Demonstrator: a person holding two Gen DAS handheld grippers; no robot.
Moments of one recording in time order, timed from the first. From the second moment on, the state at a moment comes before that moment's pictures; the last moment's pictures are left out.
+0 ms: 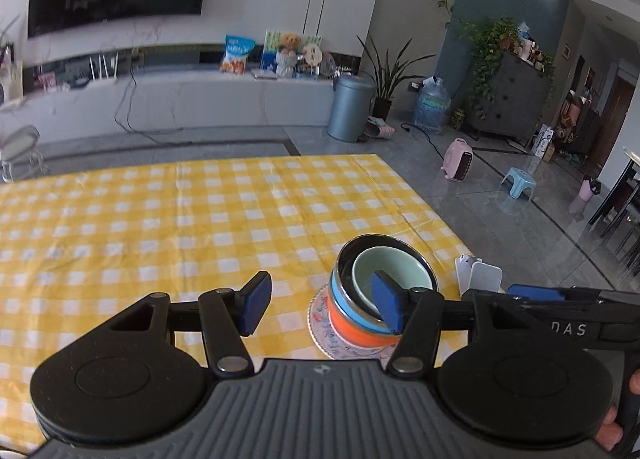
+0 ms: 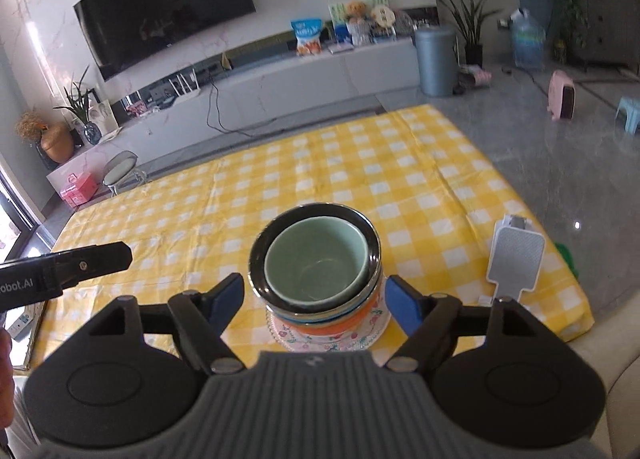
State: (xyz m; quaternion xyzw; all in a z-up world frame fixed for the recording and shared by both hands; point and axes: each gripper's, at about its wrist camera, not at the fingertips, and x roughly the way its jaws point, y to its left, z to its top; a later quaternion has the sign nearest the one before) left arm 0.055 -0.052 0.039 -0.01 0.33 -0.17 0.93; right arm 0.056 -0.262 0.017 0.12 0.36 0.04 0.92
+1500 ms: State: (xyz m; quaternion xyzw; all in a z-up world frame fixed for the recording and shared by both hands) left arm 0.007 -0.063 -0.053 0.05 0.36 -0.09 0.93; right arm -0.001 -0.212 -0.055 0.02 0.36 0.03 0.93
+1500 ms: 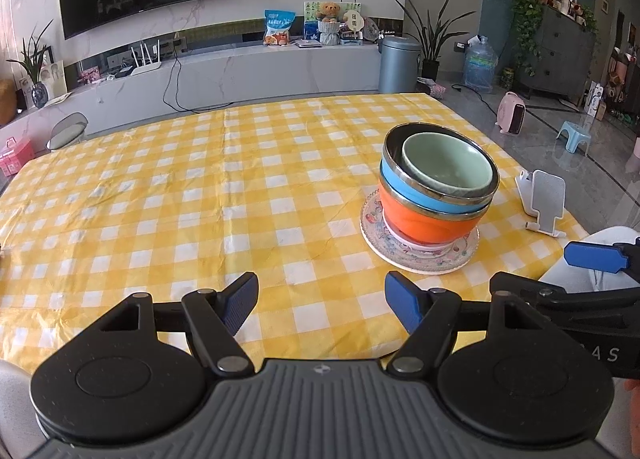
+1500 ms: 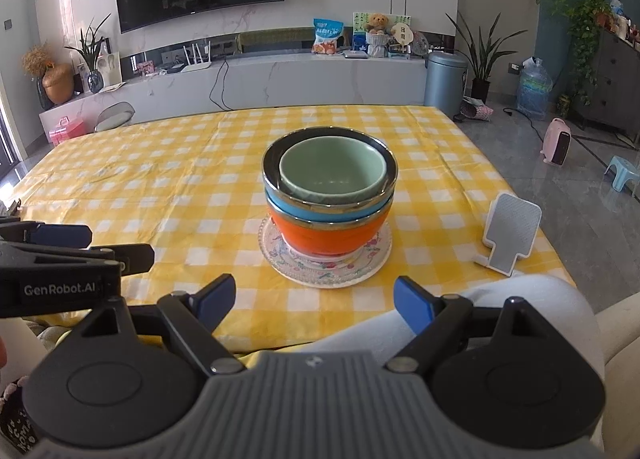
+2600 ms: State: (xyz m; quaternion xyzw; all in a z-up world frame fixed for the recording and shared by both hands) left arm 0.006 -0.062 -0.044 0.04 0.36 -0.09 0.93; right arm -0.002 -0.205 -0.053 0.00 0.35 0.04 0.93
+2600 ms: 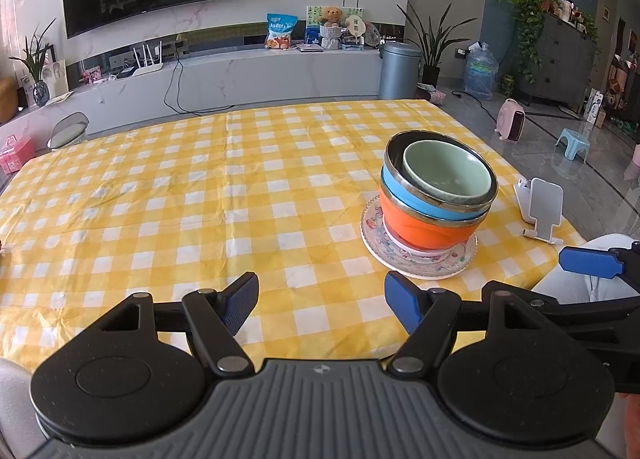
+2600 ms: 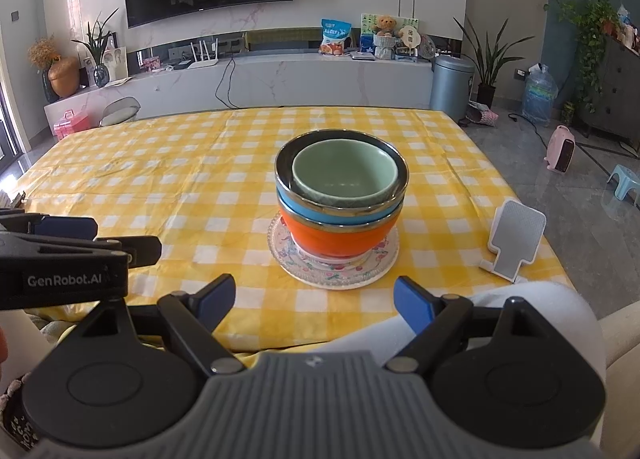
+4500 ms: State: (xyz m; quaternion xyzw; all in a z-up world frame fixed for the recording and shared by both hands) left arm 0.003 -0.060 -0.044 0.05 0.36 -0.09 0.93; right arm -0.004 -0.201 -0.055 -0.01 0.36 0.05 0.93
